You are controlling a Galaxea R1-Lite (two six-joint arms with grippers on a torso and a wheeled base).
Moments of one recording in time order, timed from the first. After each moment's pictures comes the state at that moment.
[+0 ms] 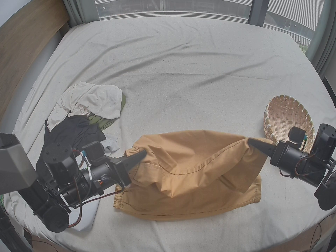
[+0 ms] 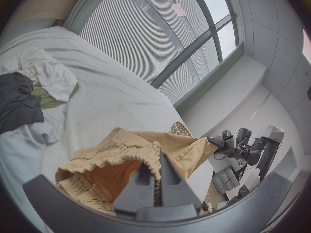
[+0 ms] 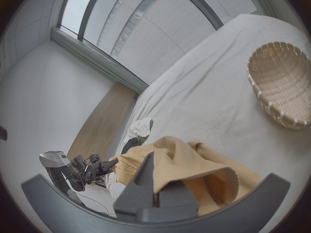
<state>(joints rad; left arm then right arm) -0.47 1.91 -0.34 -1.55 -0.32 -0.49 0.33 1.61 -0.32 -1.25 0.37 0.60</state>
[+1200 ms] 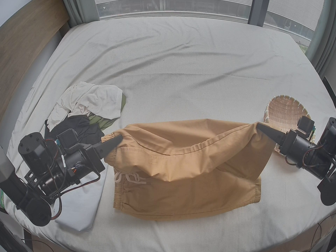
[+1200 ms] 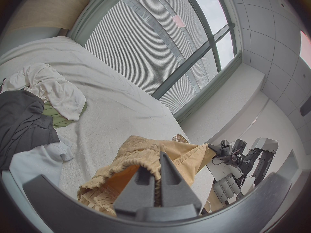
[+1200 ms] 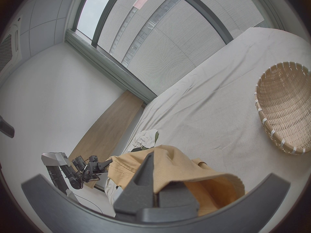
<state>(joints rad) -0.33 1.80 -0.31 -1.55 -0.42 -0.52 0.24 1.61 -0.33 -1.33 0.47 0.58</state>
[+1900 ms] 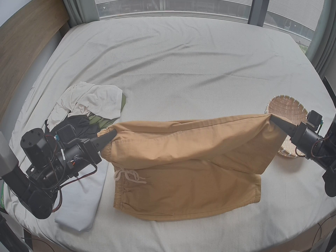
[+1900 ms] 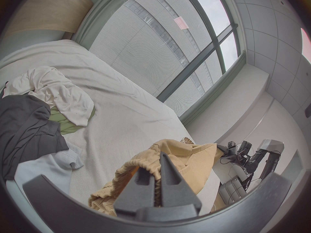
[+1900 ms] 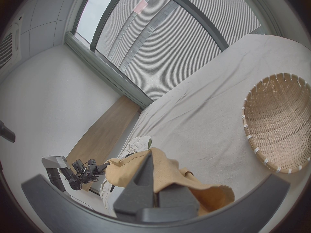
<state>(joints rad) -0.26 1.85 -0.36 -1.55 -0.43 -0.52 0.06 1.61 -0.37 -1.34 0.60 0.59</state>
